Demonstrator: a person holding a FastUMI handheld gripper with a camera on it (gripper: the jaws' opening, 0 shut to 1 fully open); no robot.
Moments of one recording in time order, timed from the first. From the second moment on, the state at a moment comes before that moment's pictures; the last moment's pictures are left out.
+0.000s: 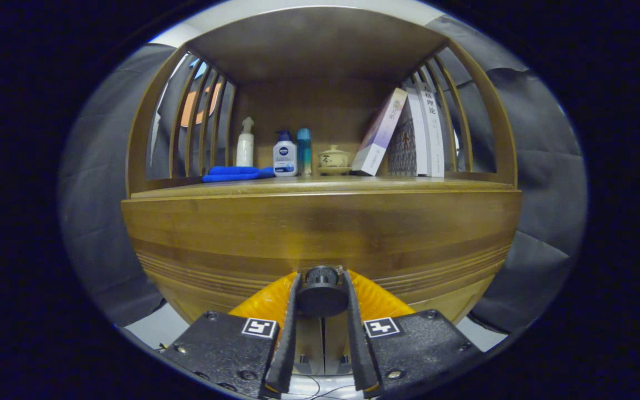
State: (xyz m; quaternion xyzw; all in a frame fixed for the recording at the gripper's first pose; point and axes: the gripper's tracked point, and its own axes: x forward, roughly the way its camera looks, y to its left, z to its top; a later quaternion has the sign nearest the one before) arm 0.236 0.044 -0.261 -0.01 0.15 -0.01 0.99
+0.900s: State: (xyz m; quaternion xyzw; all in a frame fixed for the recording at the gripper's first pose) arm 0.142 0.040 -0.253 0.00 0.15 -0.01 0.99
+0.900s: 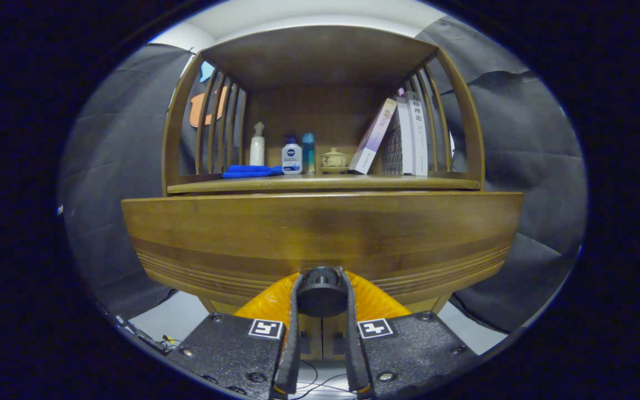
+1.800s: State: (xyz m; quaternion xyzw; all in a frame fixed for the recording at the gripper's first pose) arm 0.057 0.037 -0.255 0.00 0.15 -0.01 0.99
